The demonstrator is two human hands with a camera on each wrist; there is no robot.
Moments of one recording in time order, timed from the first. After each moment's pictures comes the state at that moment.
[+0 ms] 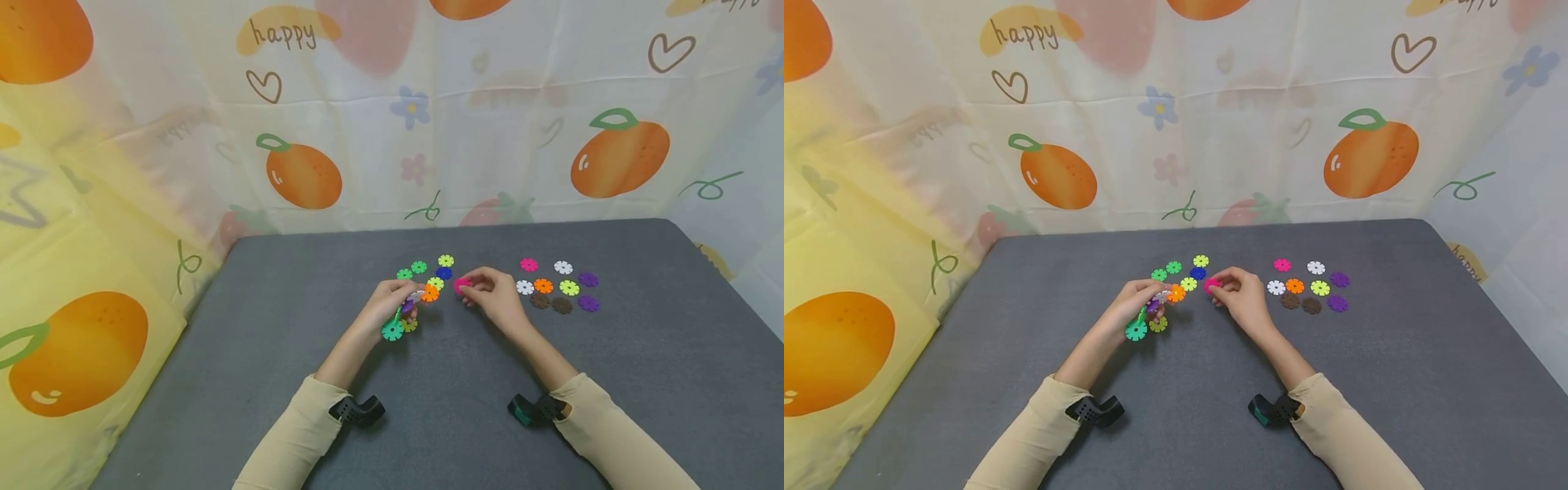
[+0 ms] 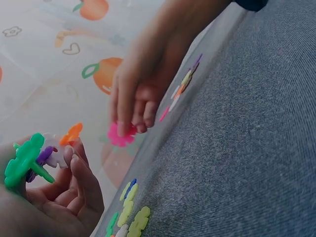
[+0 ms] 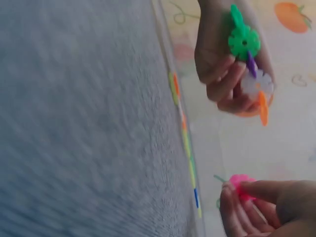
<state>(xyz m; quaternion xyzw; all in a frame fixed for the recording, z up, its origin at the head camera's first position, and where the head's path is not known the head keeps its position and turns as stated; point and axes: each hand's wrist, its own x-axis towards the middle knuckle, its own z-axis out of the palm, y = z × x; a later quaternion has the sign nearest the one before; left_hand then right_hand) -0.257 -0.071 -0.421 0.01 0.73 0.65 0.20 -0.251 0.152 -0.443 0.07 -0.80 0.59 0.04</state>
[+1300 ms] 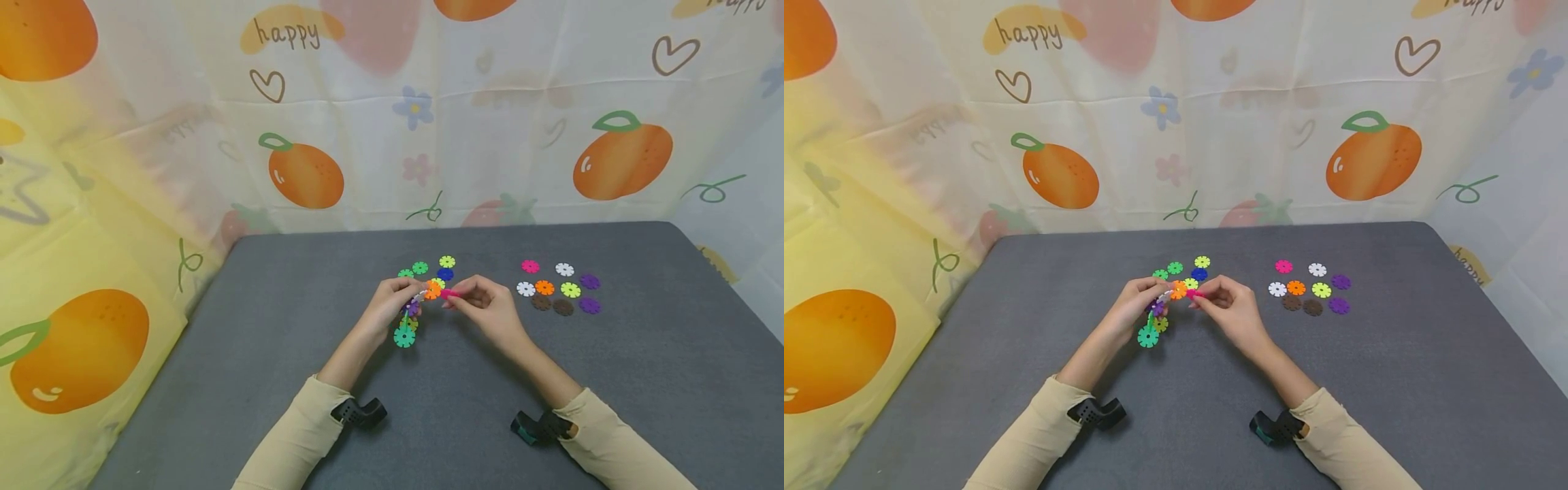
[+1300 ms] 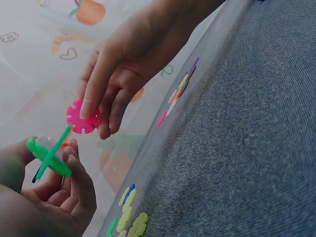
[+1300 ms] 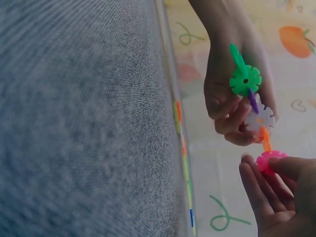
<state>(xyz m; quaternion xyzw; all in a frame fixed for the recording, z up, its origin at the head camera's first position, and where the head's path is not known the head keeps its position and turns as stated) -0.255 -0.068 -0.422 0.03 0.74 0.65 0.15 -0.224 0.137 -0.437 0.20 -0.73 0.65 0.08</state>
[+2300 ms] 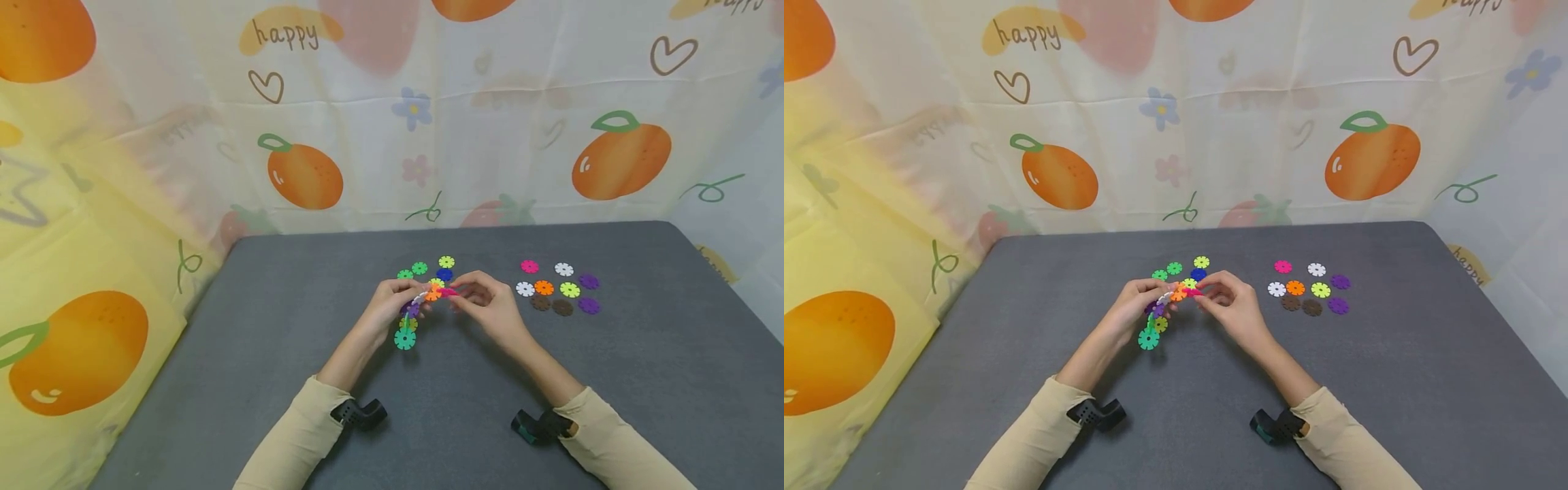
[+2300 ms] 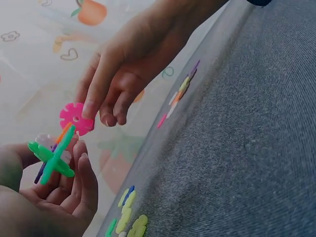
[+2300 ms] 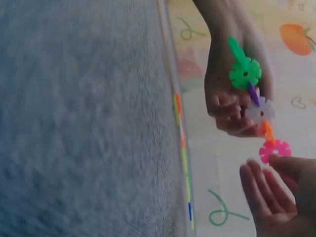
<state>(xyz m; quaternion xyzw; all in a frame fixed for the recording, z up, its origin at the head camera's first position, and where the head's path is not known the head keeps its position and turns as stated) -0.256 -0.068 -0.424 0.04 0.72 0.67 0.17 -0.226 0.141 -0.435 0.20 -0.74 0.64 0.08</state>
